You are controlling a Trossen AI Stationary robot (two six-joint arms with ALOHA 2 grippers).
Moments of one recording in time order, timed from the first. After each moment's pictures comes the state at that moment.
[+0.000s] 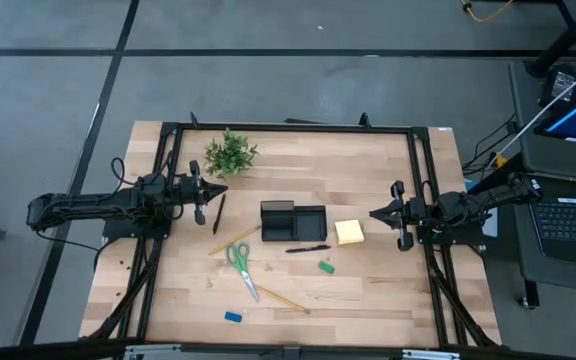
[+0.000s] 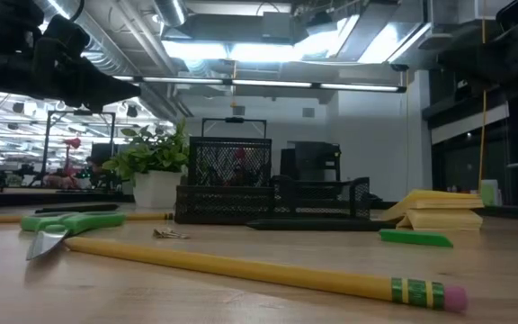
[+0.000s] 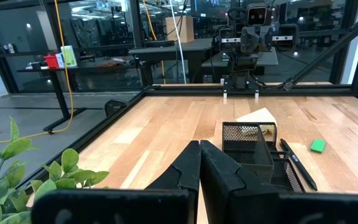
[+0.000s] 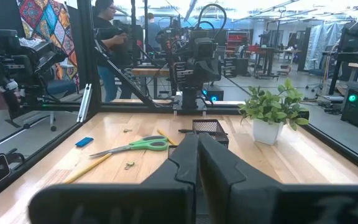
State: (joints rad) left arm 0.20 0.27 0.01 0.23 -0.05 0.07; right arm 0.32 0.12 0.01 0.19 0.29 -0.03
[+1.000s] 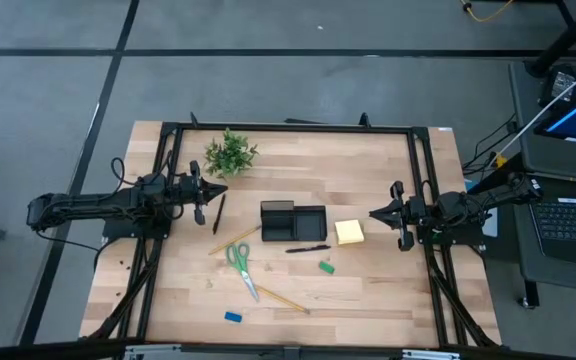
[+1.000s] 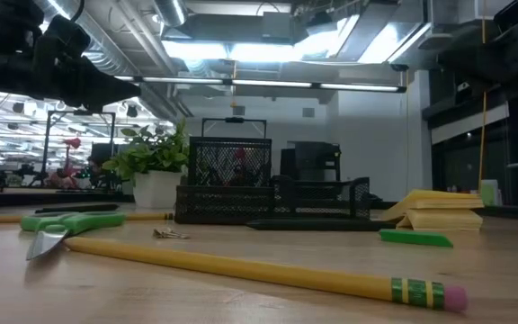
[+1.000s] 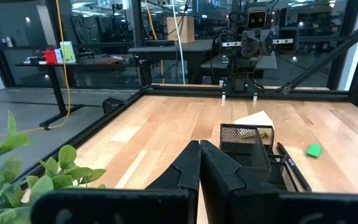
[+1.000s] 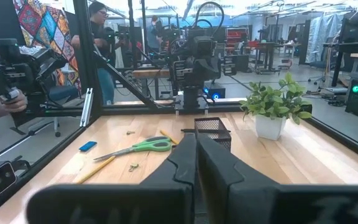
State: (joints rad) left arm 0.20 0.27 0.01 0.23 -0.05 0.05; right arm 0.32 0.12 0.01 0.19 0.29 0.03
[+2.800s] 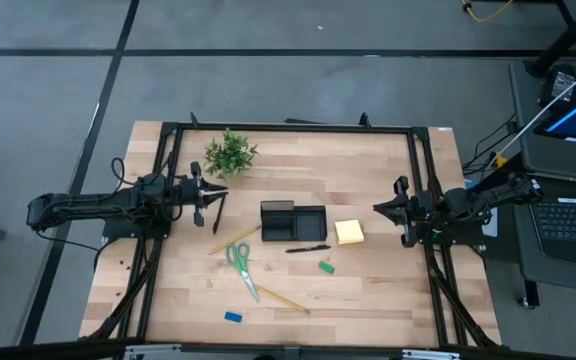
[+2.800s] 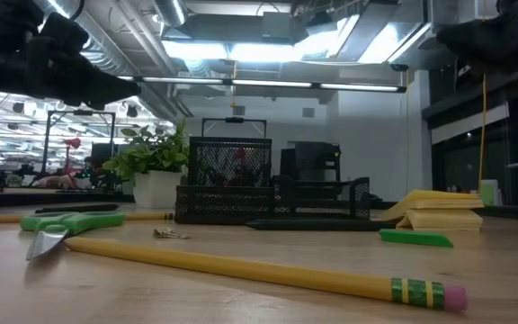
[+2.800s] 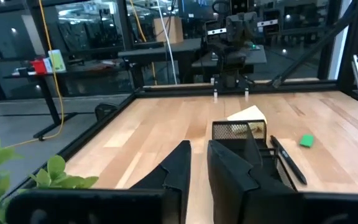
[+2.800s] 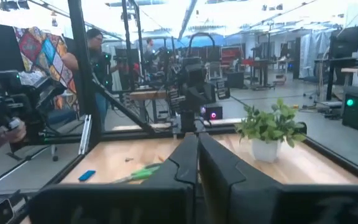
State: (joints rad) left arm 0.20 0.27 0.01 0.24 0.00 0.09; right arm 0.32 0.12 0.06 0.24 0.32 0.02
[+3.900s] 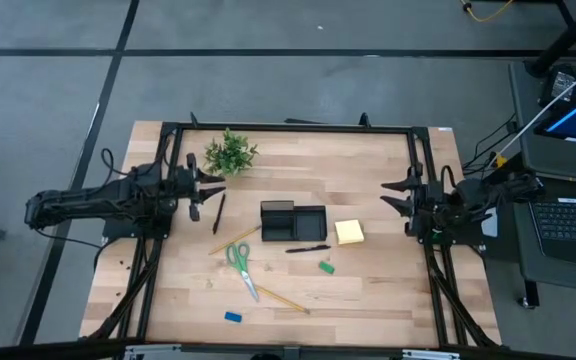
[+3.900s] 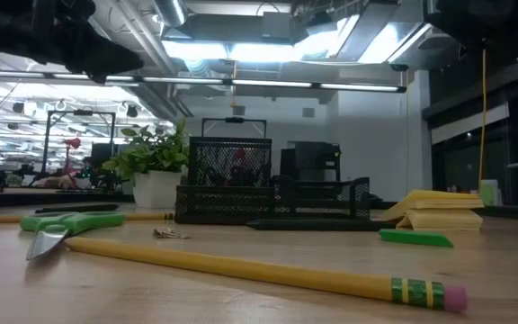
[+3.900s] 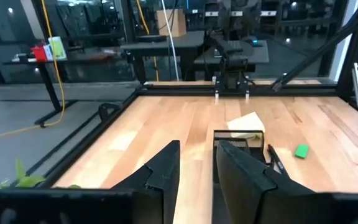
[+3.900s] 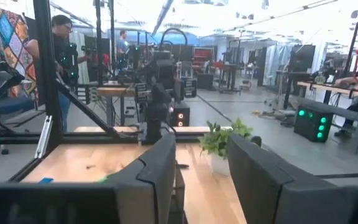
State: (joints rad) left arm 0.20 0.32 0.26 -0.03 -0.02 0.06; right arm 0.32 0.17 0.27 0.06 0.45 -0.11
